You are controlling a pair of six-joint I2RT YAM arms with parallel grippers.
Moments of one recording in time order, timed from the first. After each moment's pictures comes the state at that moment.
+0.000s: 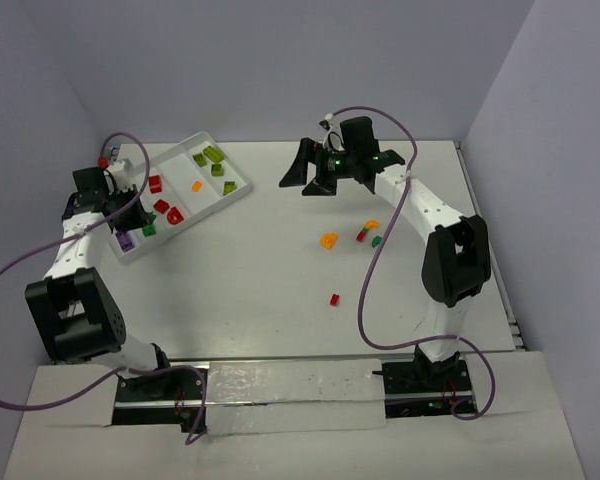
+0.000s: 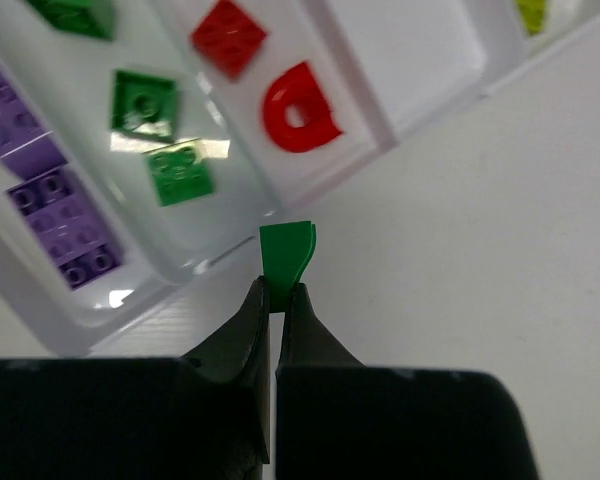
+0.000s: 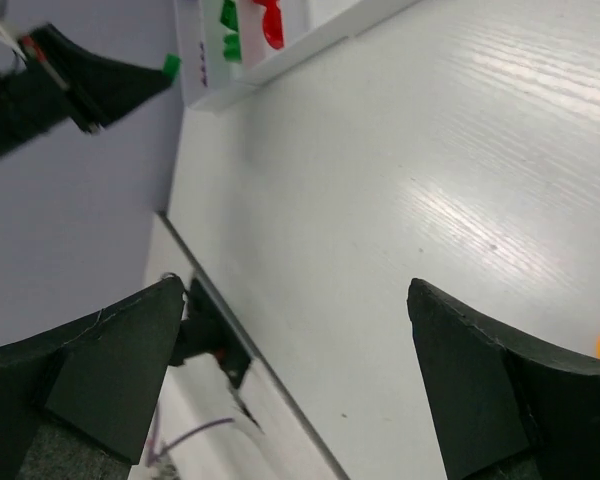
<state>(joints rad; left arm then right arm) 0.26 1.50 1.12 -0.47 0.30 0.01 0.38 1.86 1.63 -0.42 -0.67 0.58</state>
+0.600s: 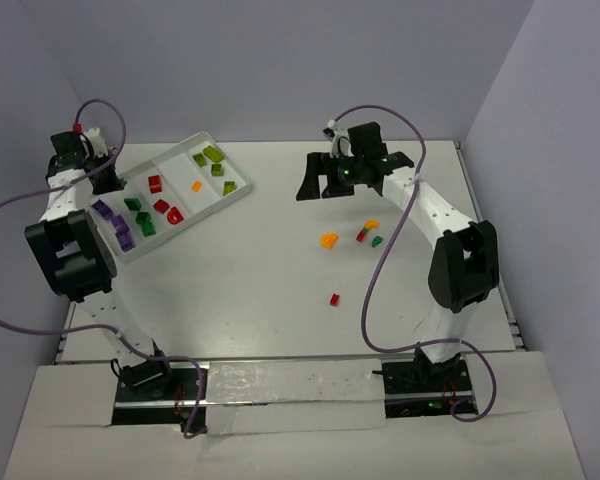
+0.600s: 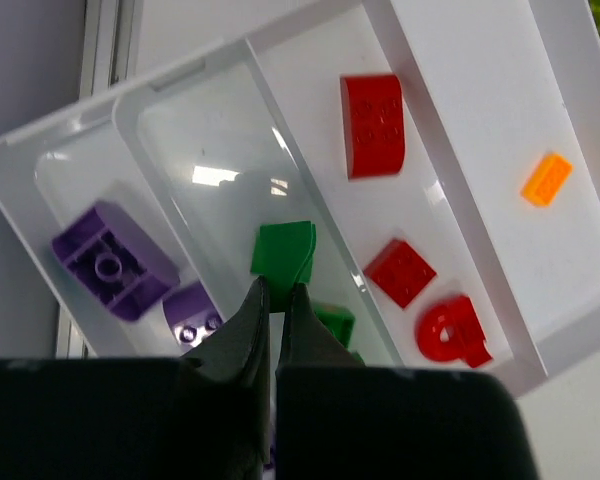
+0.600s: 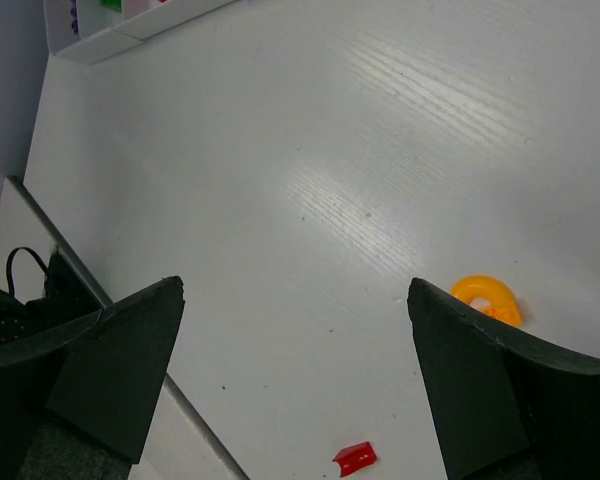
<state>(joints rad) 0.36 1.97 1.63 -0.47 0.24 0.07 0.36 1.80 1.57 -0.55 -0.54 0.25</state>
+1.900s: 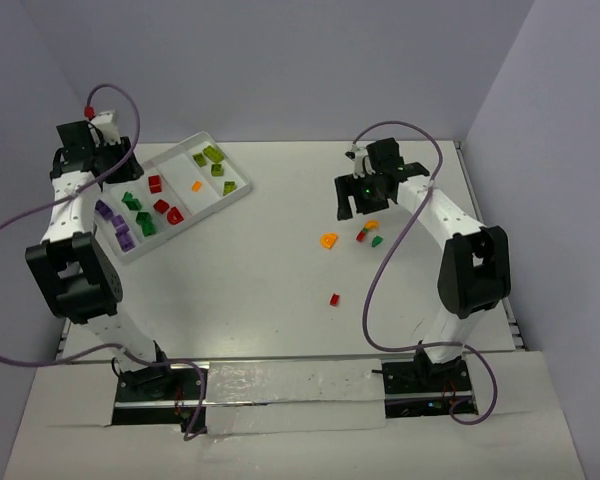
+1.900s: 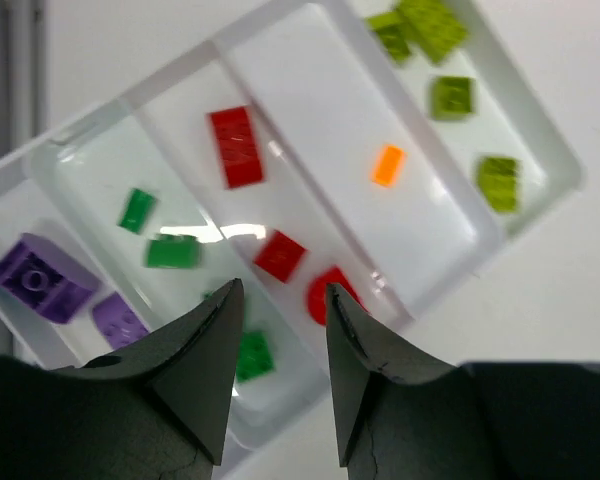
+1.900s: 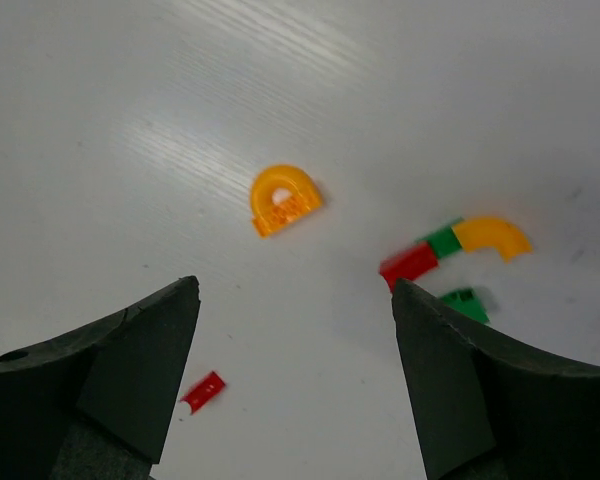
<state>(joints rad) 0.29 1.83 1.60 -0.47 0.31 0.07 0.27 1.75 1.44 -0.67 -0.29 0.01</state>
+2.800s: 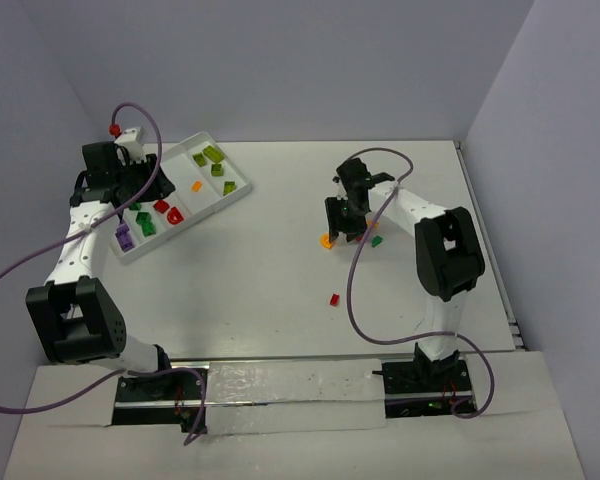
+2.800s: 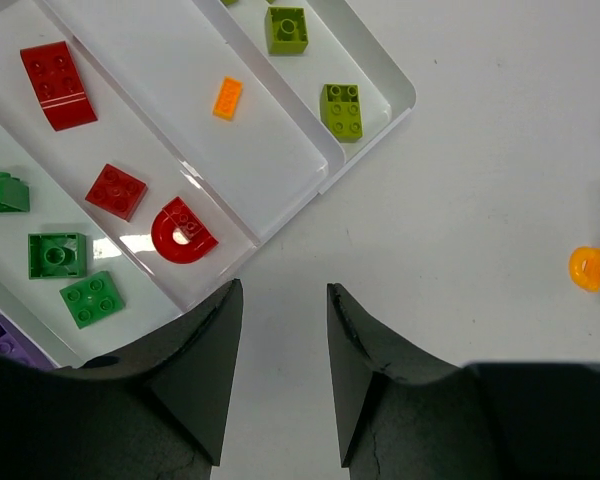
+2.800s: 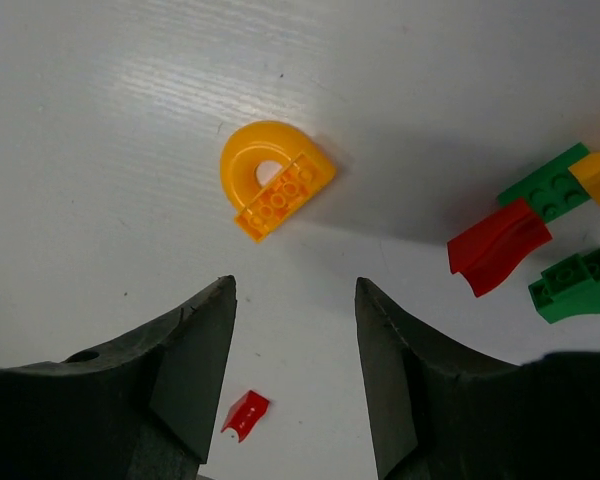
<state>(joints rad) 0.13 1.48 1.26 -0.41 0.38 -0.06 0.38 1.90 1.40 -0.72 -0.14 0.24</state>
